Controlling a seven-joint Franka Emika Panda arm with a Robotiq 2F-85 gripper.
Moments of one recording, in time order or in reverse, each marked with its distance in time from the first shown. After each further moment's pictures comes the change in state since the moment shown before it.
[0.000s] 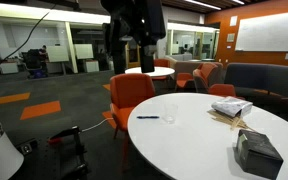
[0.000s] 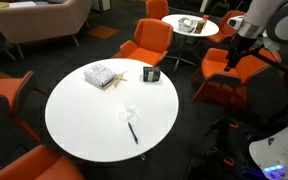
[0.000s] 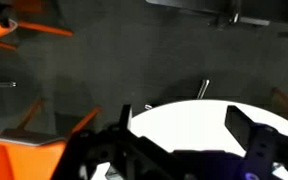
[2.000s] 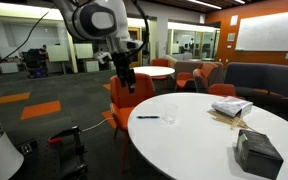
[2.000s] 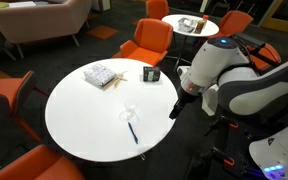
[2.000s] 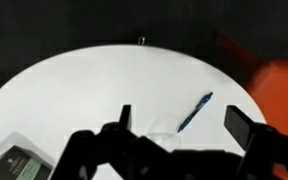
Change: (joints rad) arm 0.296 0.508 0.398 0.004 0.365 0.572 0.625
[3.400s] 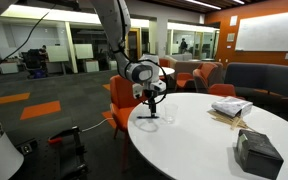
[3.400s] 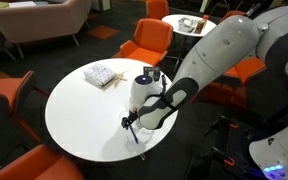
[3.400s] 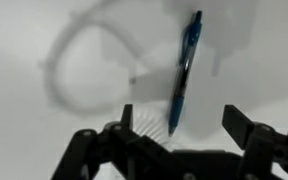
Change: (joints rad) arm 0.158 0.899 -0.113 0.797 0.174 0.057 0.283
